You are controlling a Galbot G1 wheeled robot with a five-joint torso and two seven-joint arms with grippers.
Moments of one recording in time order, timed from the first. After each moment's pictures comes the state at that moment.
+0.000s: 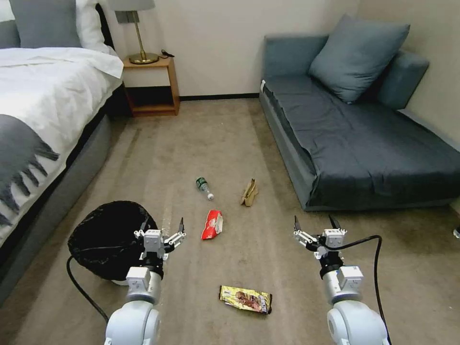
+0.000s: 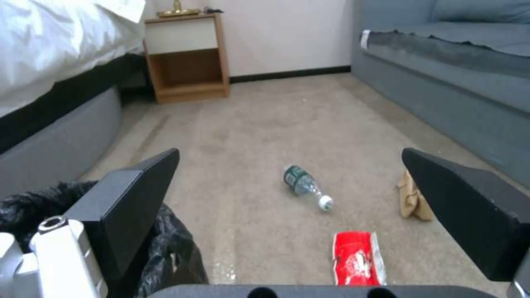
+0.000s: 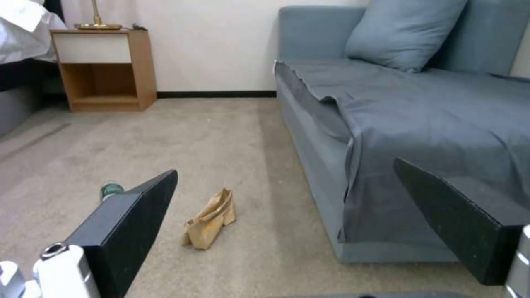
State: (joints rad) left arm 1.55 -1.50 -0.55 -2.00 0.00 0.00 0.00; right arm -1.55 1.50 0.55 2.00 0.00 0.00 0.00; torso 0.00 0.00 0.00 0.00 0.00
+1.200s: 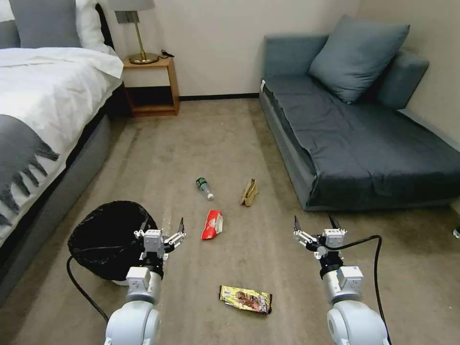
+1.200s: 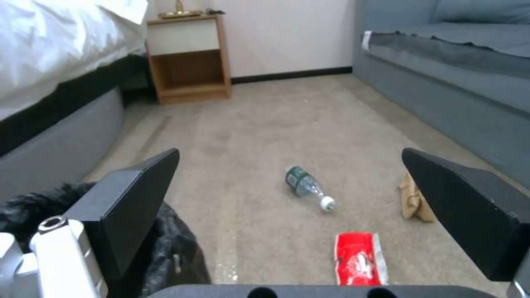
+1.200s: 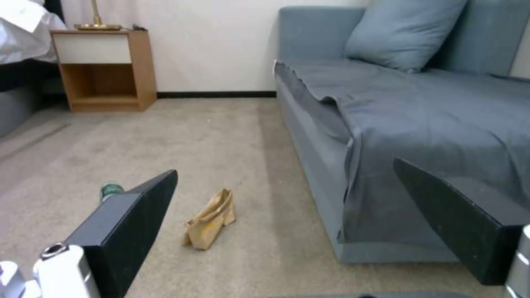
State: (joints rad) left arm 1.56 -1.50 -0.55 -2.01 0.00 0.00 0.00; right arm -1.55 1.50 0.55 2.00 0.00 0.00 0.00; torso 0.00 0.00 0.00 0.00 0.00
